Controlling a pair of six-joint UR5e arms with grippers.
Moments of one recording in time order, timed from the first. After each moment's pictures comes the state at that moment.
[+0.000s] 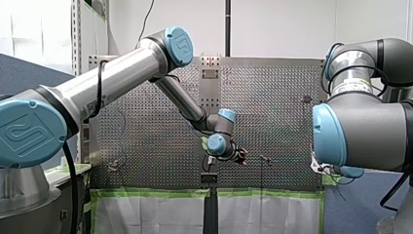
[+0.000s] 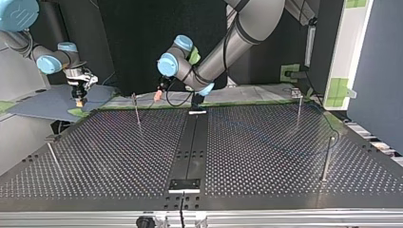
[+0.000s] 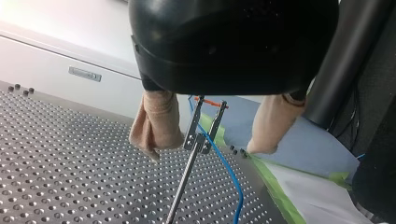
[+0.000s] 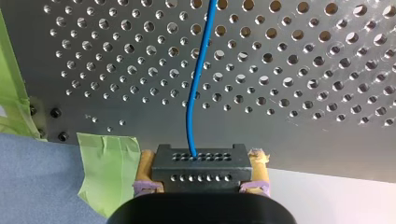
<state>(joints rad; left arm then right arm) -0.72 -2.55 -1.23 -2.85 -1.68 -1.66 1.41 -0.53 1.41 -0.73 1.13 1.47</state>
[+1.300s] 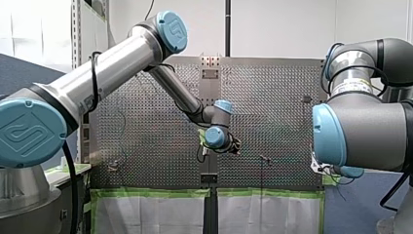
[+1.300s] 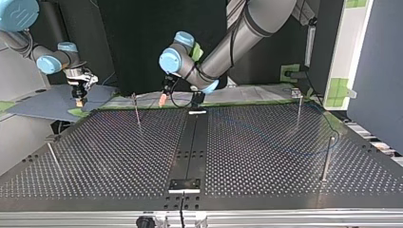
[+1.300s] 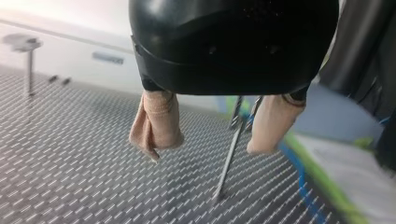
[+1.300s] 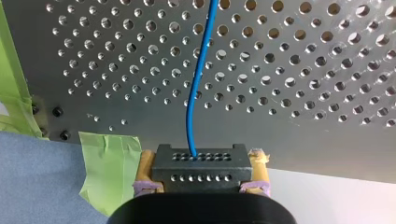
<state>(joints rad) -0.71 -2.44 -1.34 -2.77 -1.80 -1.64 1.41 -0.53 1.41 -0.72 1.13 1.46</state>
